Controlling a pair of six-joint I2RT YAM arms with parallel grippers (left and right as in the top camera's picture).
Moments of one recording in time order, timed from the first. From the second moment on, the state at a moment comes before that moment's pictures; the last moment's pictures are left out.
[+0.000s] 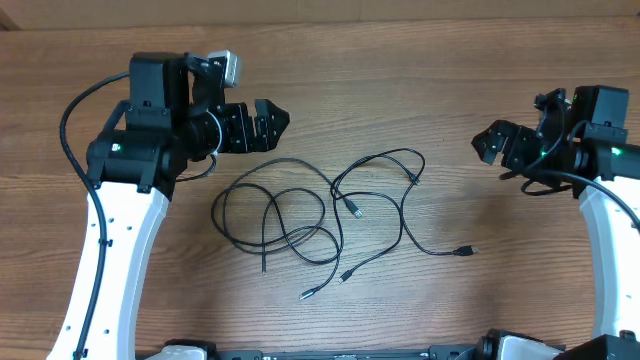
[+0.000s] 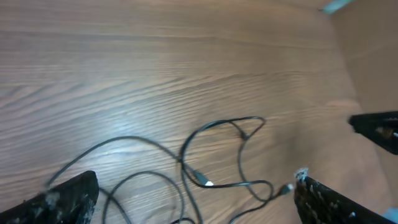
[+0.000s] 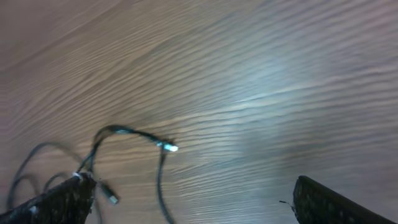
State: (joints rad) left arm -0.12 1.40 1.45 -0.87 0.49 -0.24; right arm -0.22 1.40 1.22 -0.92 -0.33 0.15
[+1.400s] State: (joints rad) left arm -0.12 1.44 1.45 -0.91 0.37 -0.23; right arm 0.40 1.69 1.20 -0.86 -0.42 -0.01
